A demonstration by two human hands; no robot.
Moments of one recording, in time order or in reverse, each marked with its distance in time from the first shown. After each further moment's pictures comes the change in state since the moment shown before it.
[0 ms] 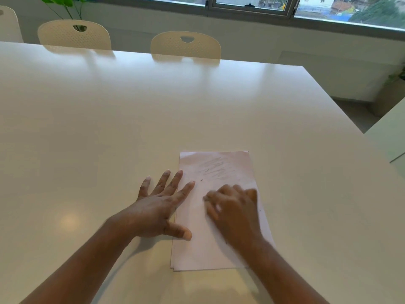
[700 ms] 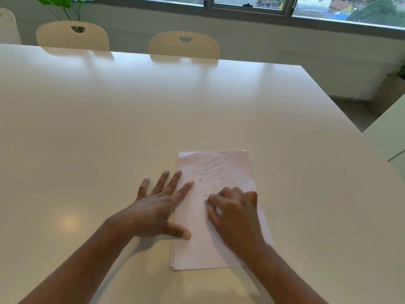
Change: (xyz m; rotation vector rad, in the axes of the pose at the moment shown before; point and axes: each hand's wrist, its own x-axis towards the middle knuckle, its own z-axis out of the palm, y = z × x) left_hand 0.000 0.000 0.000 -0.001 -0.006 0.011; right_hand -0.009 0.001 -0.005 0.026 -0.009 0.045
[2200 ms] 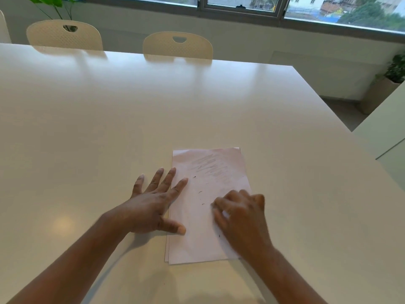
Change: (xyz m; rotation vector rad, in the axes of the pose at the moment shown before) left_hand 0.001 0.000 0.002 0.003 0.001 -0.013; right_hand -0.023 0.018 -0.014 -0.060 0.037 -0.007
